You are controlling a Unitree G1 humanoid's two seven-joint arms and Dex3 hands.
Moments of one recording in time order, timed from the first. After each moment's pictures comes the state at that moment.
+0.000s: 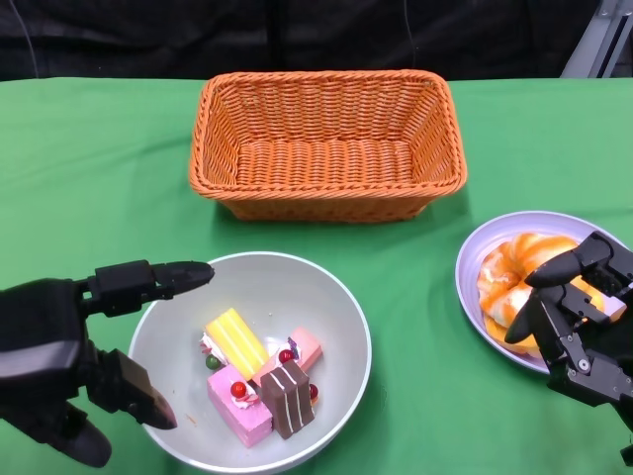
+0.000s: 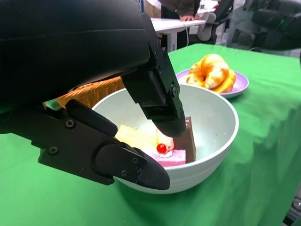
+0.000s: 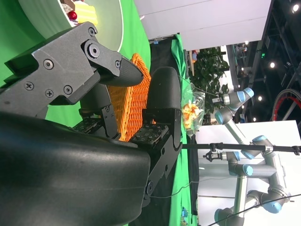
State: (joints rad) left arm -0.36 0.63 0.05 0.66 0.39 -1.54 -0.54; right arm 0.12 -0.01 -0.12 -0.13 0.38 -0.14 0.33
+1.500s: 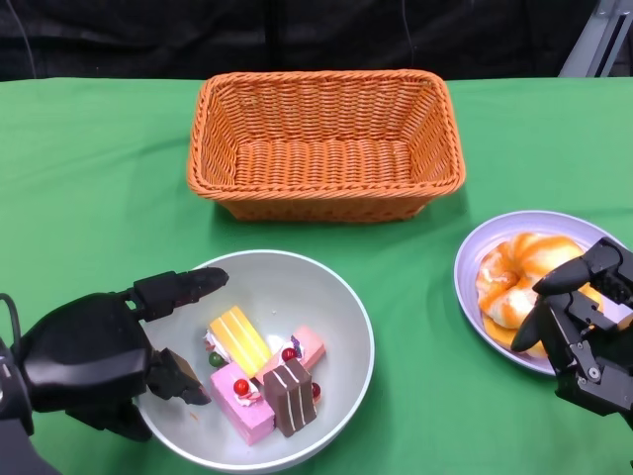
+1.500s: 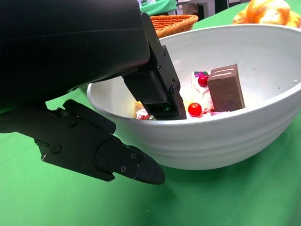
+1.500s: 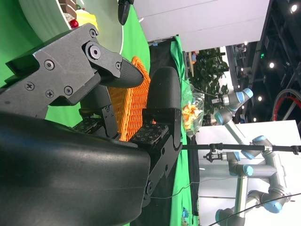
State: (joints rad) left arm -0.41 0.69 -0.36 0.61 1.06 -1.05 0.34; right arm 0.16 -0.02 -0.13 -0.19 0.41 -0.11 0.34
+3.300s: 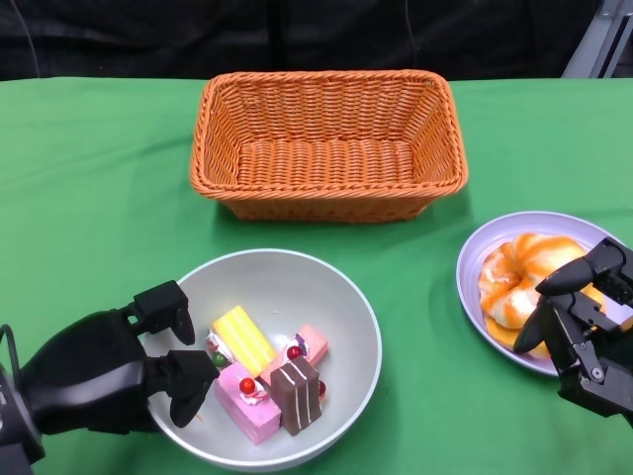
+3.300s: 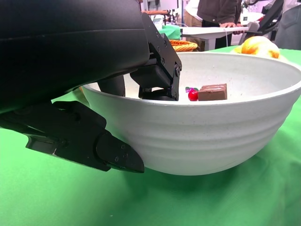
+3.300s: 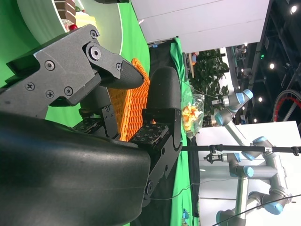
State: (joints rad) left arm -0.50 0.67 -0.62 0.83 1.06 -1.08 0.76; right arm 0.17 -0.03 -0.13 -0.22 0.42 -0.09 0.33
